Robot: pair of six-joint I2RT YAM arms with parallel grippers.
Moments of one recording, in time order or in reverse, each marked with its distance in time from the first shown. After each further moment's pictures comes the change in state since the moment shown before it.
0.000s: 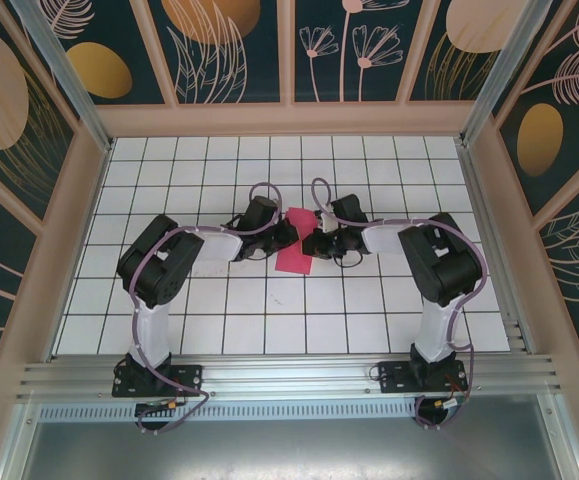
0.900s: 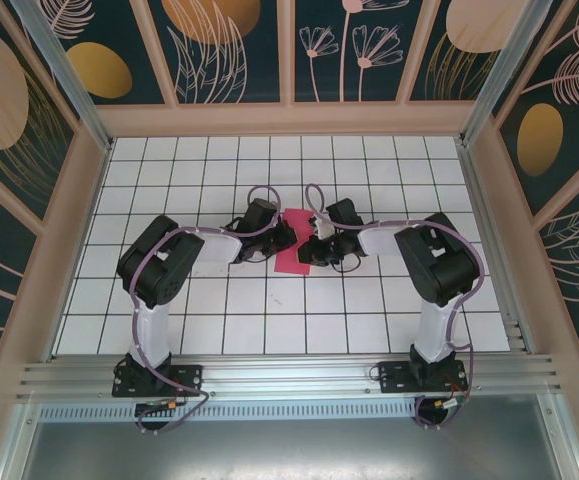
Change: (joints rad) left arm 0.000 -0.002 -0.020 0.008 -0.021 -0.009; right arm 0.033 0.018 -0.003 -0.042 -0.058 -0.035
